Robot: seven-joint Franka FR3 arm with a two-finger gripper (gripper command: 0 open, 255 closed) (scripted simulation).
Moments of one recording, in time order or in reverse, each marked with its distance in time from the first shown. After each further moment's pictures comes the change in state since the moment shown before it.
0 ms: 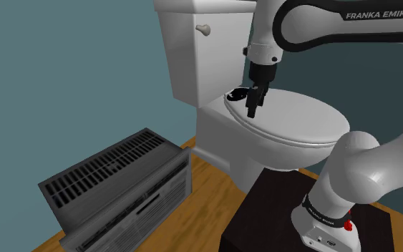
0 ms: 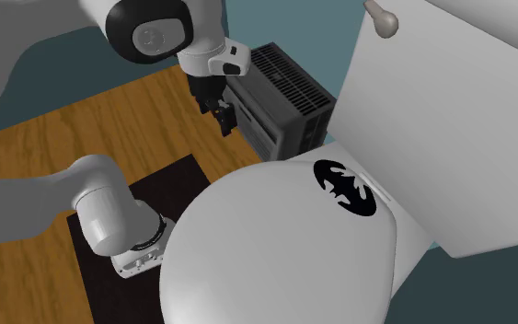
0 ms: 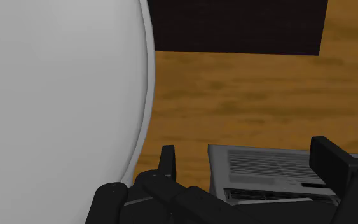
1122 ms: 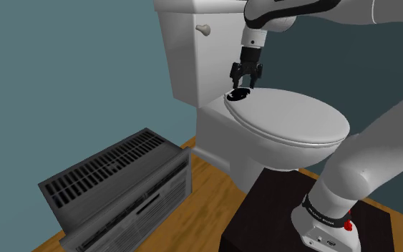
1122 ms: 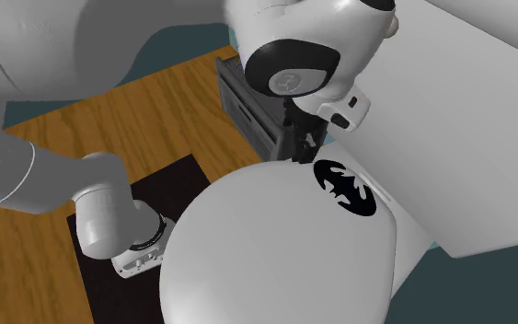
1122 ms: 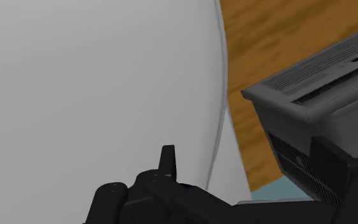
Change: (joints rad) arm -0.185 0.486 -0.220 0.385 0.074 0.047 0.111
